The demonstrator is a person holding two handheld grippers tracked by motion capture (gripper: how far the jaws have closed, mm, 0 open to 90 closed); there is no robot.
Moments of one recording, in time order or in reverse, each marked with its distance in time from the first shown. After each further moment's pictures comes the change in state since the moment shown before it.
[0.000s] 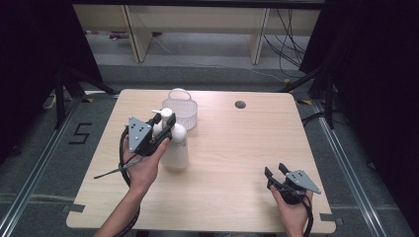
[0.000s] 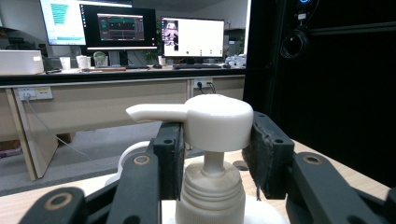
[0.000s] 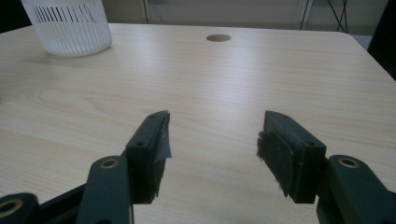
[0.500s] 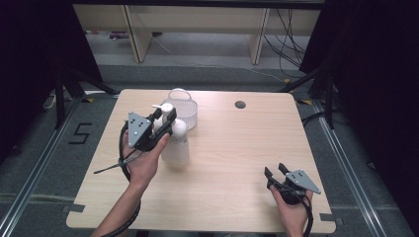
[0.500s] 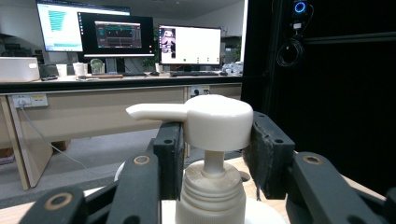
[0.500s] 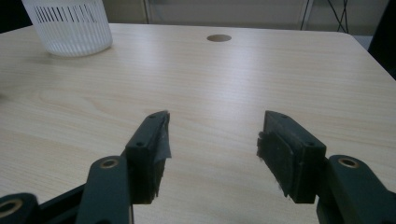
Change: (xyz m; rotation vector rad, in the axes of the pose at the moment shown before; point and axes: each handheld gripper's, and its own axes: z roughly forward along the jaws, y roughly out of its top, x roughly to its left) left arm 0.002 0.008 0.008 -0.031 -0.015 -0.003; right arm -0.001 0.000 0.000 0.008 0.004 -0.015
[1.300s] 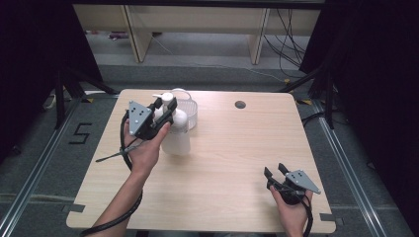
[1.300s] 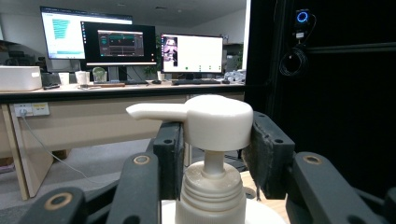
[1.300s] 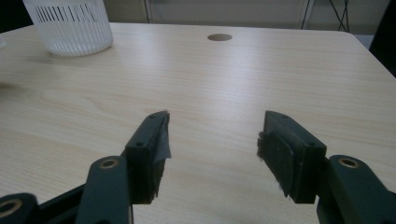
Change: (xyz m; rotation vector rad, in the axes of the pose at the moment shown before) left arm 0.007 0.013 0.020 -0.028 0.008 0.003; right arm -0.001 0.000 0.000 0.004 0.001 -0.019
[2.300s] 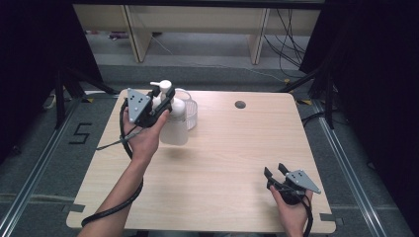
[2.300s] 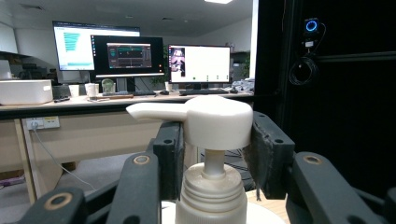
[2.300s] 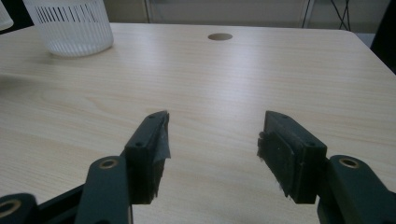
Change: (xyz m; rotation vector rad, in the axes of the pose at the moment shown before) left arm 0.009 0.015 0.021 -0.038 0.028 0.012; right arm 0.001 0.000 0.001 -0.002 0.008 0.033
